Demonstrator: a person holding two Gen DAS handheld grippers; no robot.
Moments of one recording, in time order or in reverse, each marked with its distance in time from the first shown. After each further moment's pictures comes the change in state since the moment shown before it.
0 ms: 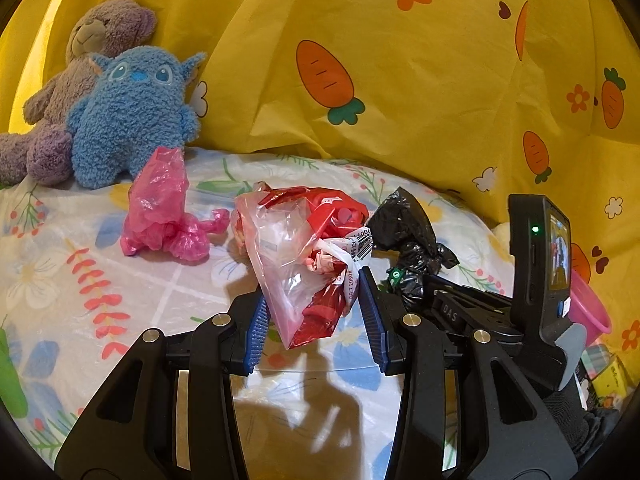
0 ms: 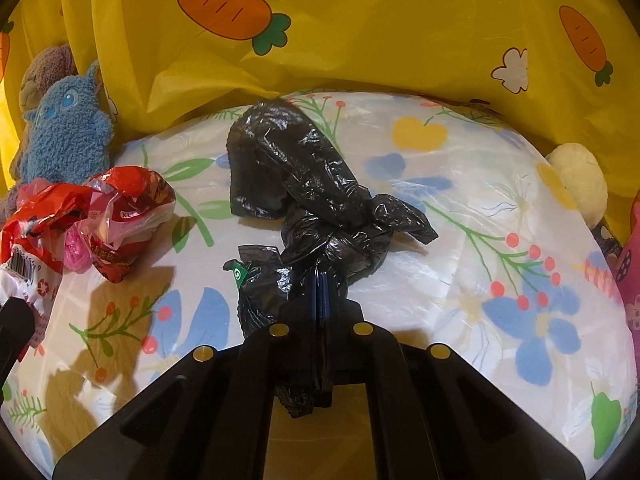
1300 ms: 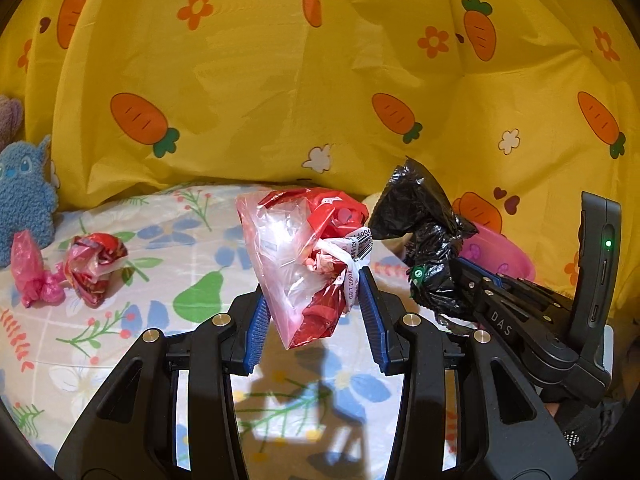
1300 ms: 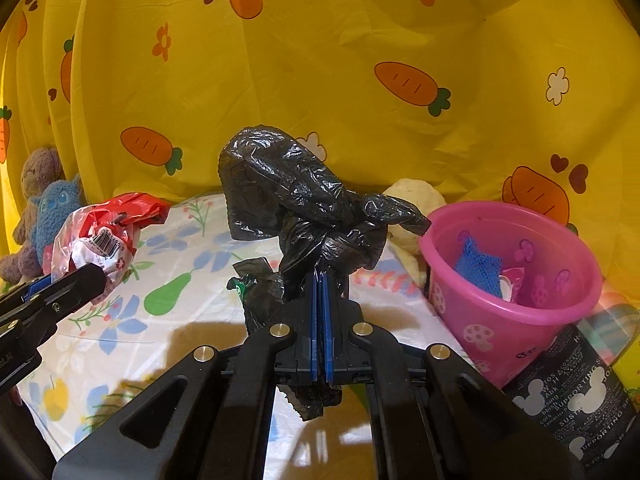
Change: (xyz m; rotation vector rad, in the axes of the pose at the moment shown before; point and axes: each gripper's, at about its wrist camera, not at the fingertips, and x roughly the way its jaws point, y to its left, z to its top) left arm -0.042 -0.191 -0.017 0.273 -0.009 -0.278; right arm -0.169 -0.162 -0.061 0.139 -0.309 -0.133
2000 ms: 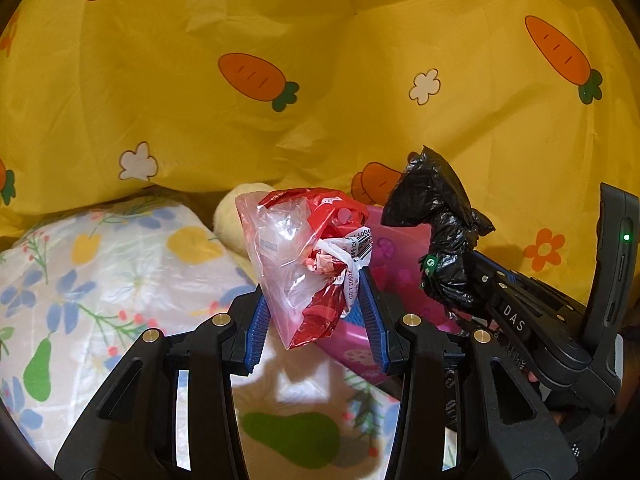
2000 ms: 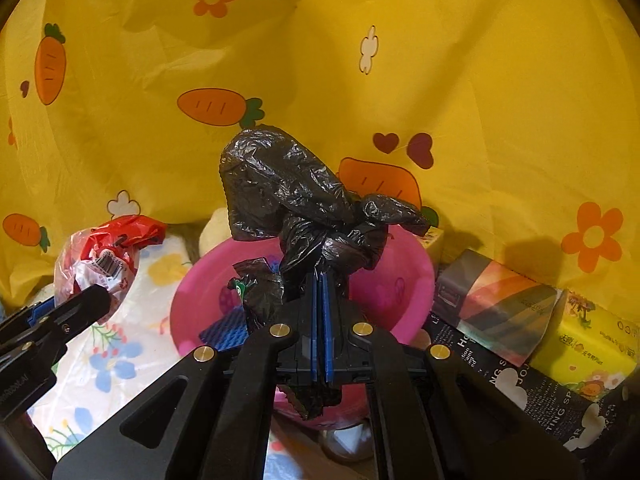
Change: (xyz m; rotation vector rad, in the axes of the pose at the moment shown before) left arm 0.134 -0.166 0.030 0.162 0.110 -0.251; right arm -0.010 -0.175 0.013 0.246 -0.039 -0.317
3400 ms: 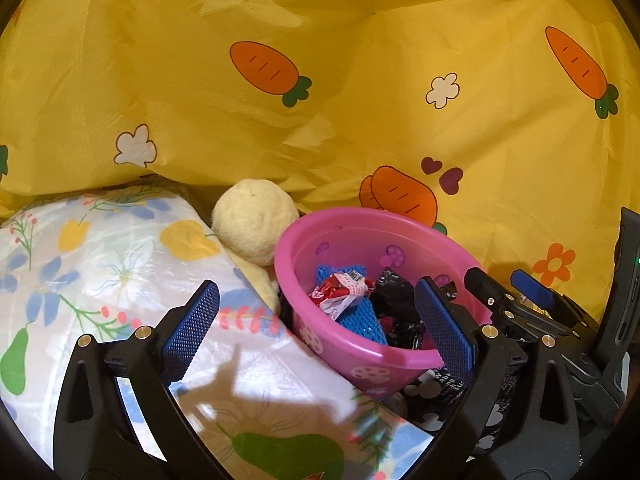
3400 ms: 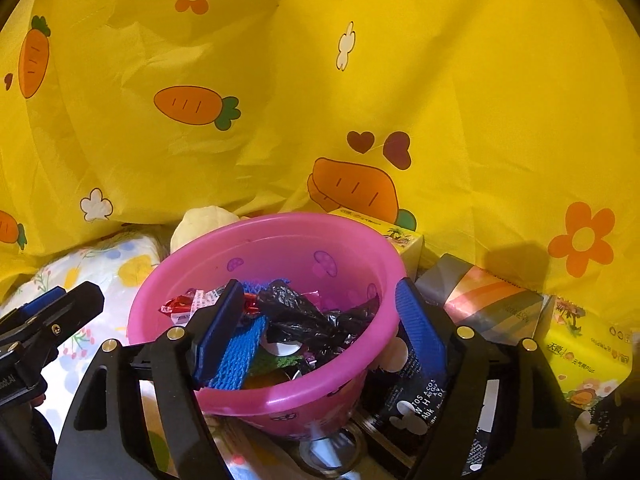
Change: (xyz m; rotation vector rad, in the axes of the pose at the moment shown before) left arm 0.013 0.020 -0.009 -0.061 -0.038 0.014; right arm 0.010 -0.013 -0.006 -0.032 -0.028 -0.062
